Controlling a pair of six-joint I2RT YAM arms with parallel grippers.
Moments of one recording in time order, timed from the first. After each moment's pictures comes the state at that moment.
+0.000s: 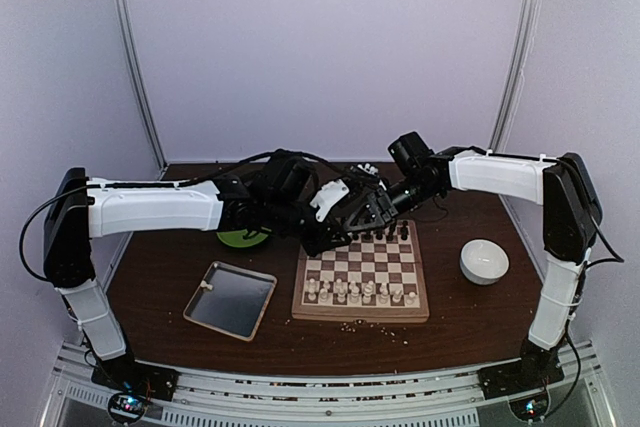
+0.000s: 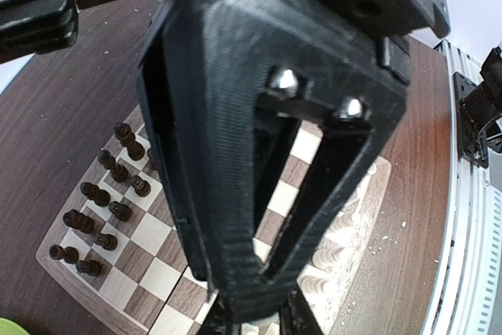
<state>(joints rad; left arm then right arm) -0.96 1.78 1.36 -0.26 0.24 0.06 0.56 1.89 1.46 -0.58 -1.11 0.05</state>
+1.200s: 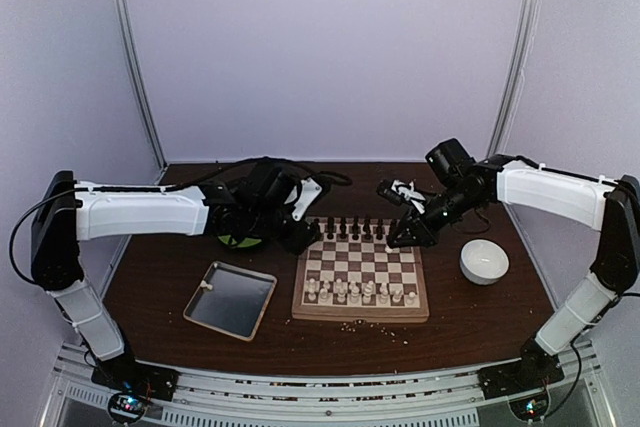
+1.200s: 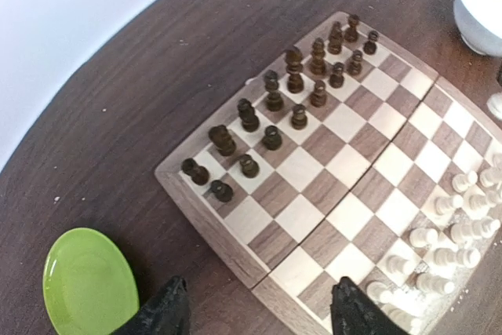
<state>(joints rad) -0.93 1.71 1.25 -0.28 -0.14 0.03 0.51 1.57 1.21 -0.69 -0.63 -0.41</state>
